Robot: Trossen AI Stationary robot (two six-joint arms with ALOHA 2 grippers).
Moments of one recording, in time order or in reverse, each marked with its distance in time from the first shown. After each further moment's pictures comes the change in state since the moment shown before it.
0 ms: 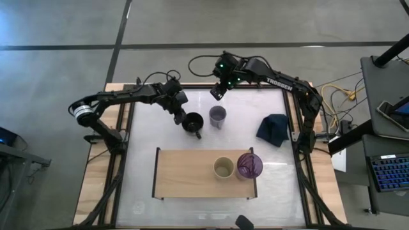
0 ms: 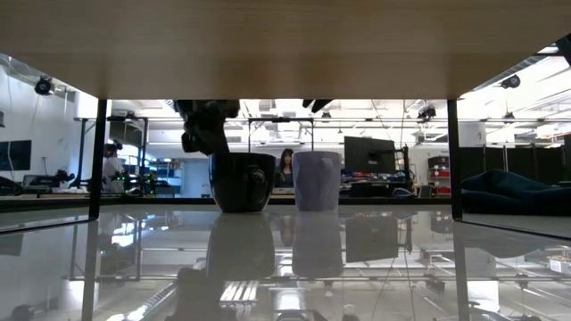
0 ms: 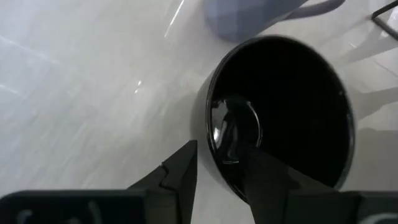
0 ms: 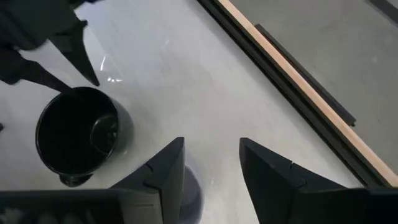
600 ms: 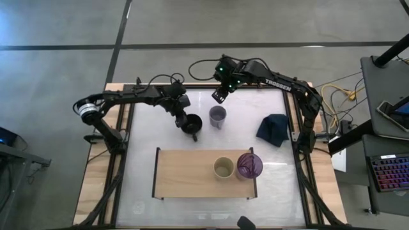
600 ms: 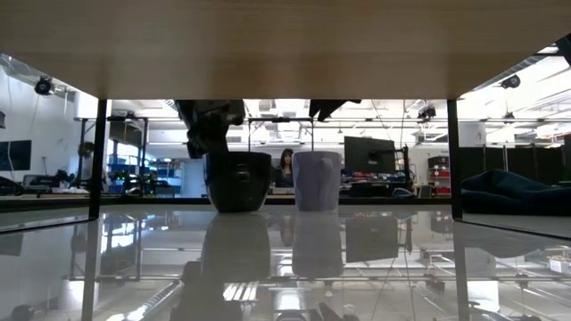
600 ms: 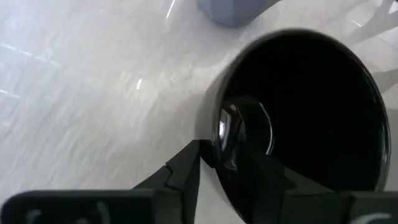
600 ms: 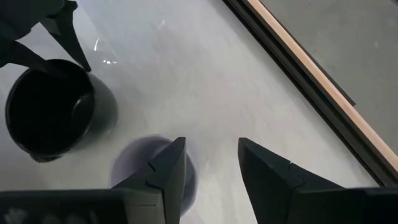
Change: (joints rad) left arm -0.028 0.062 0.005 0.018 -0.009 0.061; right arm 0.000 0.000 -0.049 -0.026 -0.001 -0.016
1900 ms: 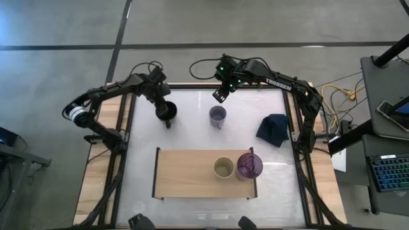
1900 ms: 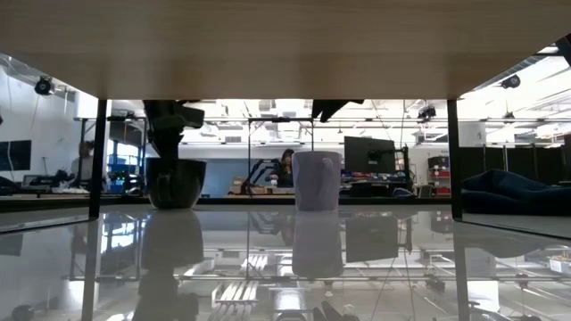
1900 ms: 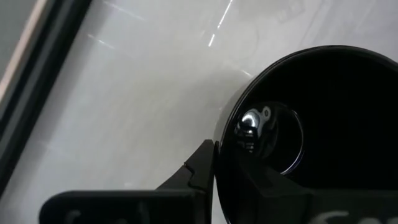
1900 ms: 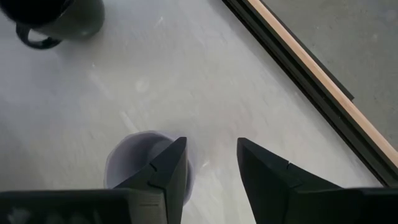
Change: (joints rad) left arm 0.296 -0.120 -0.009 -0.272 -0.250 0.295; right arm -0.011 0.000 0.001 -0.016 -0.002 0.008
